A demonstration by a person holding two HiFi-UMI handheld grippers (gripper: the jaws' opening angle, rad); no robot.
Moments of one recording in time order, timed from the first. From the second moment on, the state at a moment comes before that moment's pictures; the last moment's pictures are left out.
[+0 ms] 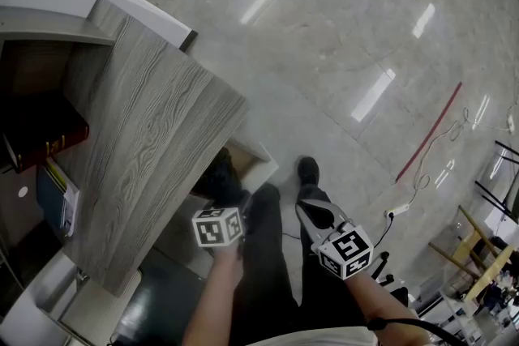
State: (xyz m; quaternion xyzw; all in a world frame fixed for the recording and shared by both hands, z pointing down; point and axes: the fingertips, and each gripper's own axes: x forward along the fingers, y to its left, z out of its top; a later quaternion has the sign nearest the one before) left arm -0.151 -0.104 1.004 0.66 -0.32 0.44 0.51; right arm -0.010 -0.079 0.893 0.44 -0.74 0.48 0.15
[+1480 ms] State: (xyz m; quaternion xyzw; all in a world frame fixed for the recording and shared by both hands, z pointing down) left arm -0.162 -0.142 1.003 0.68 -0.38 0.44 0.45; right arm -0.019 -0.085 0.889 0.43 -0.76 0.47 0.14
